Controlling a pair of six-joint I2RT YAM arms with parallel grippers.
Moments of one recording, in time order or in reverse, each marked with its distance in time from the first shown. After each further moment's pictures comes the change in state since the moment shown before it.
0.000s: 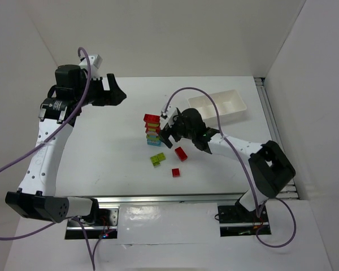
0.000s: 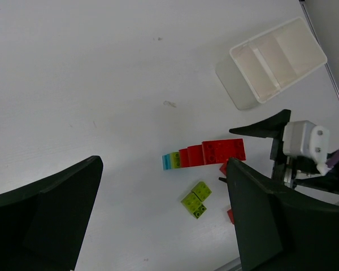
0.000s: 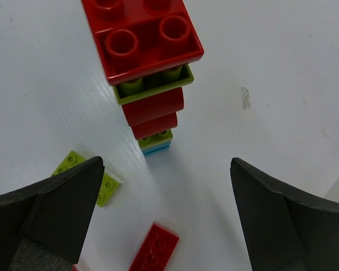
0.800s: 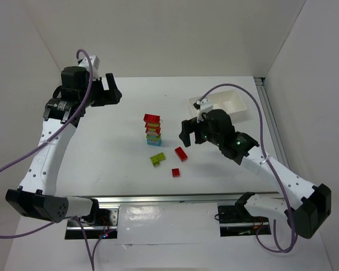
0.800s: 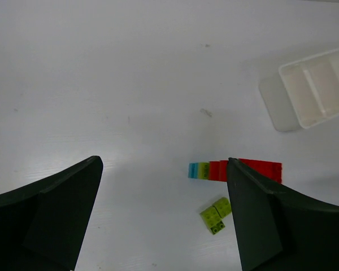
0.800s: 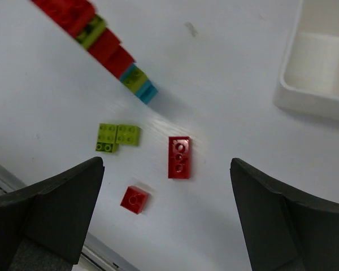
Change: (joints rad) left arm -0.049 0.004 -0.033 0.006 -0.291 -0.051; right arm -0.057 -0.418 0.052 -0.565 0.268 0.458
